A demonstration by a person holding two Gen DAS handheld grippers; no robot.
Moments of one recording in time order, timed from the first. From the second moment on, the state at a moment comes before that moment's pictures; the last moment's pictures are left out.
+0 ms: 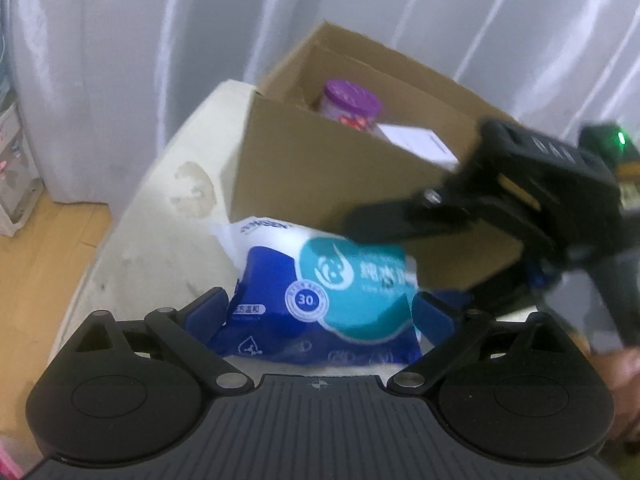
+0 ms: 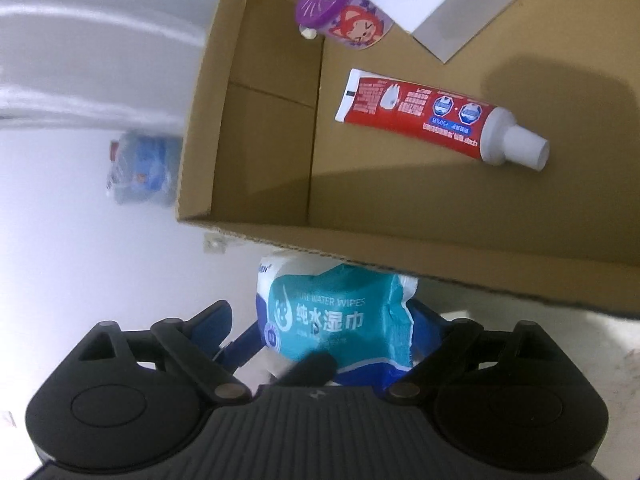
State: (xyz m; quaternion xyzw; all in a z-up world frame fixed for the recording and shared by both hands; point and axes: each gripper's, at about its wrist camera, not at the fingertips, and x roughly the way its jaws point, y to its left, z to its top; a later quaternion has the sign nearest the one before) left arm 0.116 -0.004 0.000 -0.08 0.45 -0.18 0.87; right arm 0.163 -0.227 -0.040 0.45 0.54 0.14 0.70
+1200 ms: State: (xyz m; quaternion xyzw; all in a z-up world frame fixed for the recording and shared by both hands) left arm 0.046 -0.026 -0.021 -0.15 0.47 -0.23 0.84; right arm 0.072 -0.265 -0.031 0.36 0.51 0.16 0.76
